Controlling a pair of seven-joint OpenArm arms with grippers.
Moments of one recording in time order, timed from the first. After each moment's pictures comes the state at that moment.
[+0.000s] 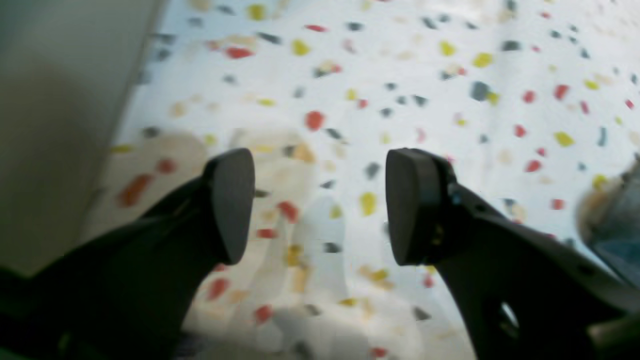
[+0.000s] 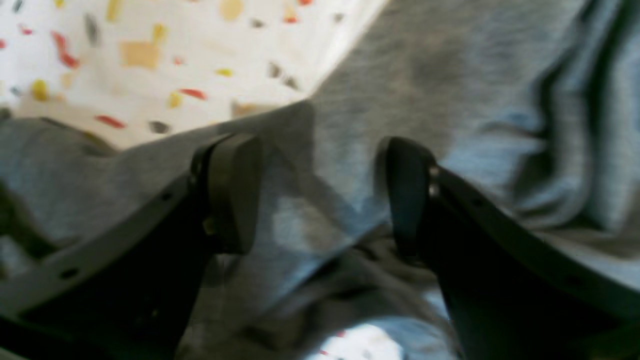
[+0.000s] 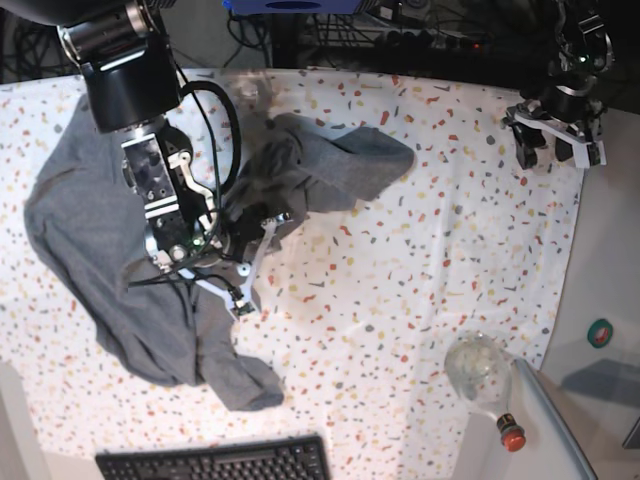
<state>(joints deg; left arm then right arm) 27.6 -13.0 -28.8 84.2 -19.9 -16.0 14.2 10.3 -0.3 -15.7 72.4 3.5 8.8 -55.8</state>
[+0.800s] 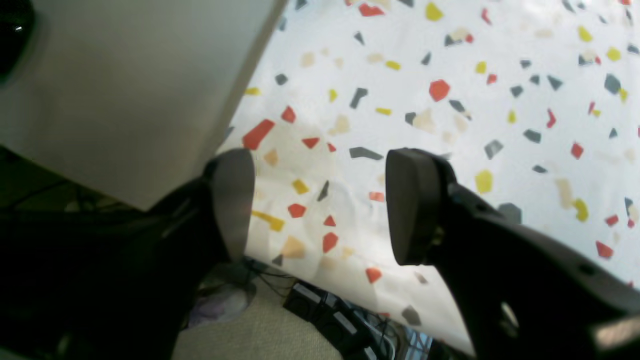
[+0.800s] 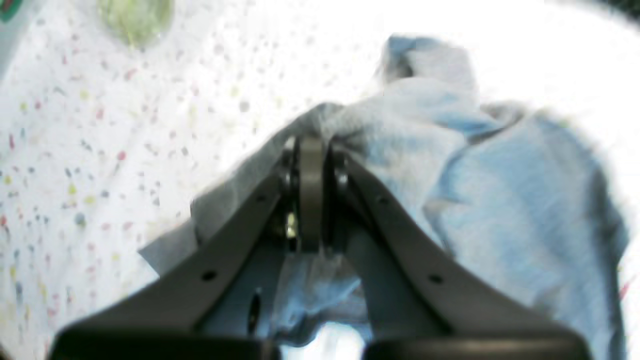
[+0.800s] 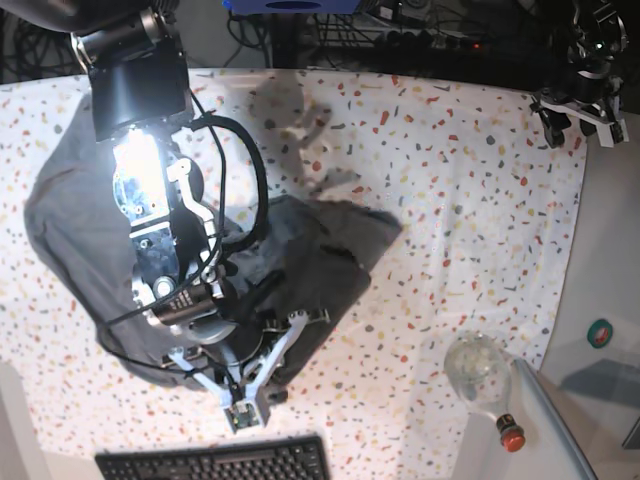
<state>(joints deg) 28.1 -13.3 -34.8 79.6 -19.7 -16.2 14.1 13.8 -3.4 -15.5 94.4 4.0 3.2 -51.5</state>
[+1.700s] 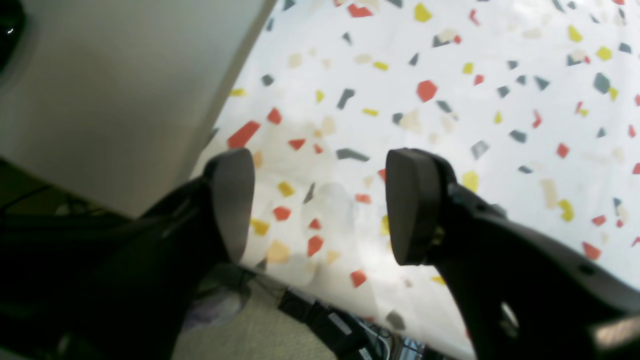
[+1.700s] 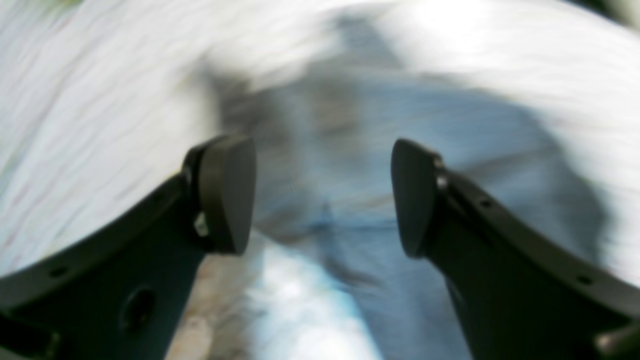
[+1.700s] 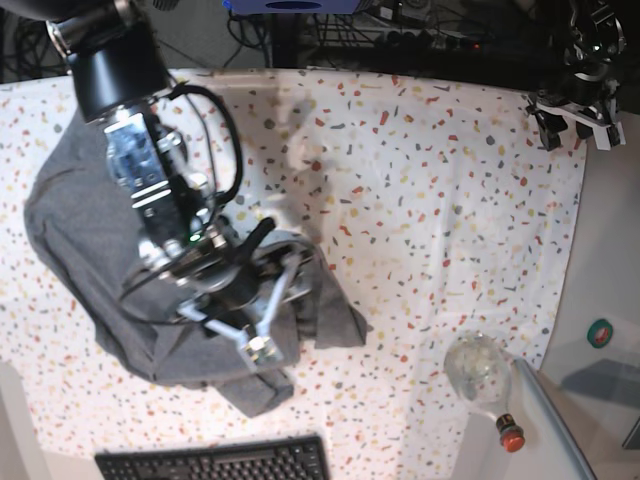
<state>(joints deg) 27.6 -13.0 -34.4 79.8 -19.7 -16.2 14.3 8.7 1.7 -21.6 88.3 5.0 5.0 -45.1</state>
